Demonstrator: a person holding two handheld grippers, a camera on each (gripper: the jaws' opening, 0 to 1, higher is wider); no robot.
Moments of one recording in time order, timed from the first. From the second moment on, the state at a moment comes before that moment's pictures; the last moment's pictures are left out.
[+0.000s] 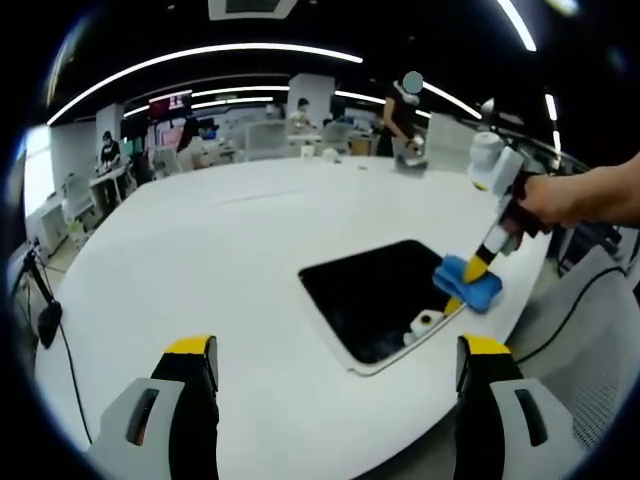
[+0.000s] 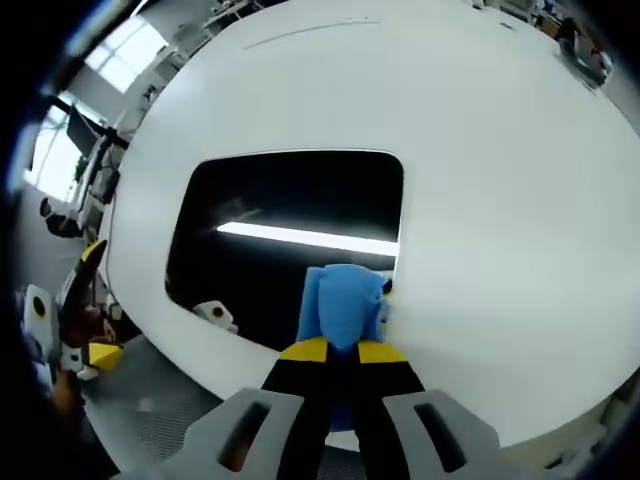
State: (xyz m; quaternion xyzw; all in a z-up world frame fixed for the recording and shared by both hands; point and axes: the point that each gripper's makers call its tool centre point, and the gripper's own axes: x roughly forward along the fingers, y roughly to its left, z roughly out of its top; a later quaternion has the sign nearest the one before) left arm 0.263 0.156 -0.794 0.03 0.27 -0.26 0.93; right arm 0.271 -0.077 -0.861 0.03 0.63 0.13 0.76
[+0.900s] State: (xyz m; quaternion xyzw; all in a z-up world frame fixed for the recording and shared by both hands) left arm 0.262 0.155 -0.795 0.04 0.27 -0.27 0.92; right arm 0.276 -0.032 -0.862 0.01 0.63 0.16 0.76
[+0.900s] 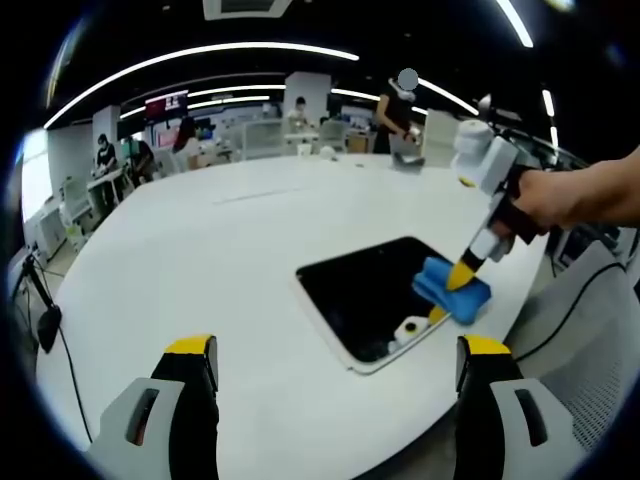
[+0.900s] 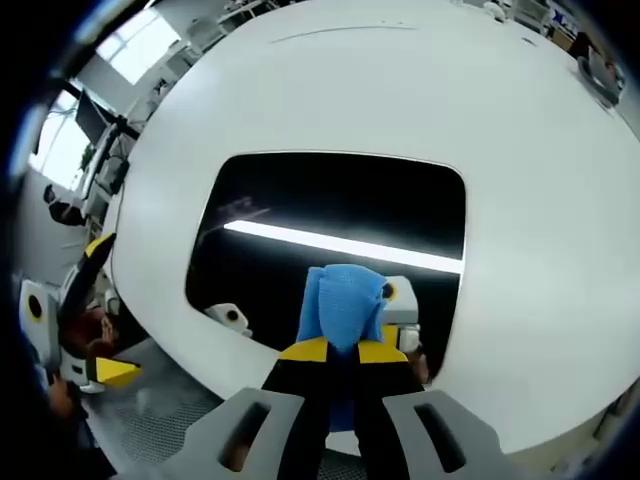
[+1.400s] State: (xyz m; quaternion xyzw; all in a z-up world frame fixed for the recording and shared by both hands) left arm 0.263 0.155 -0.792 0.03 0.27 -0.26 0.93; right arm 0.275 -0.006 -0.859 0.00 0.63 0.18 0.76
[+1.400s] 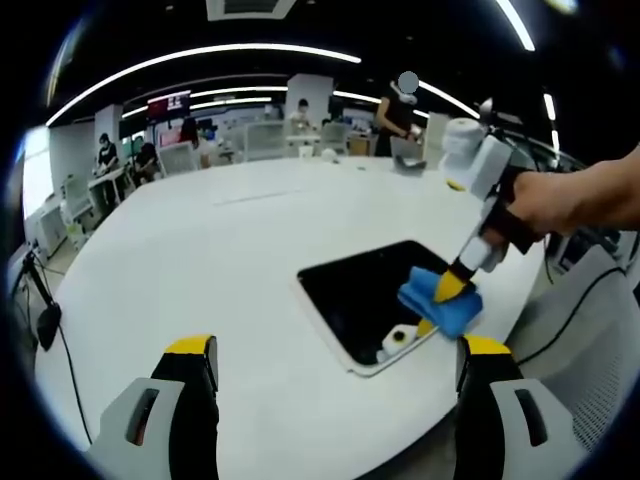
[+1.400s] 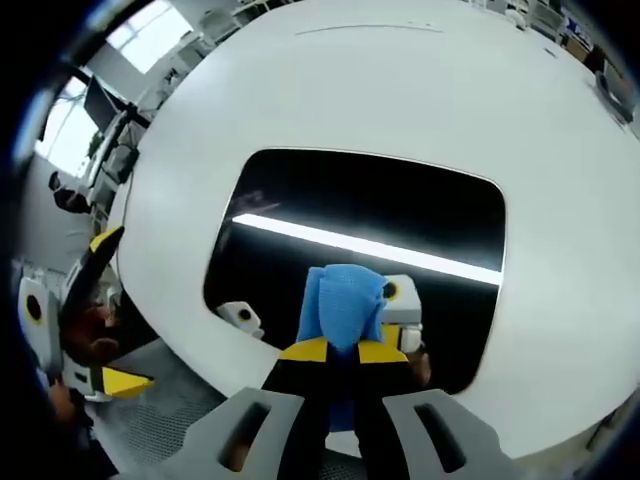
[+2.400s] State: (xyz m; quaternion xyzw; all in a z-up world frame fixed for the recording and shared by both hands) left arm 0.263 0.153 -0.793 0.03 0.27 -0.27 0.92; right arm 0.278 0.045 -0.859 0.03 0.62 0.20 0.76
